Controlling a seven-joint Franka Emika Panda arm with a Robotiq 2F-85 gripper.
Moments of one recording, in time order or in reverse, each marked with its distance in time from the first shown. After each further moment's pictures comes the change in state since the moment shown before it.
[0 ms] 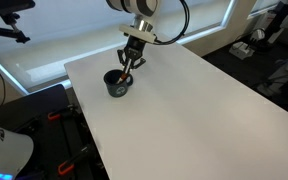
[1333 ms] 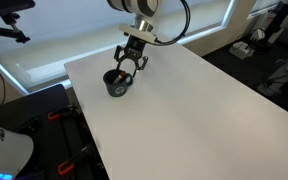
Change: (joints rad) arm -0.005 0.002 -0.001 0.003 0.002 -0.026 0.003
